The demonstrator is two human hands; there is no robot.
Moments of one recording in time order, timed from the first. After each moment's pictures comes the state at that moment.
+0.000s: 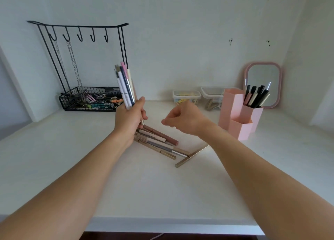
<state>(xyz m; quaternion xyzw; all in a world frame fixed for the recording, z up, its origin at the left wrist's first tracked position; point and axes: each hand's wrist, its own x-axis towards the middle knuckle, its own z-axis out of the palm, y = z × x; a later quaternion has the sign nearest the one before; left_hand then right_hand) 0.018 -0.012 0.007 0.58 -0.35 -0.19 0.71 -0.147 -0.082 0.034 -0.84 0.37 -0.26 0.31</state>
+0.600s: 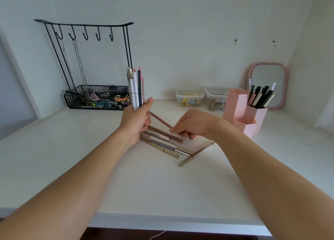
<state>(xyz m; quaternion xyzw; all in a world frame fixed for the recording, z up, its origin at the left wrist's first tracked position) 0.018 -0.014 0.004 0.54 -0.34 -0.31 0.70 -0.160 -0.090 0.034 -0.82 0.40 -0.11 0.40</state>
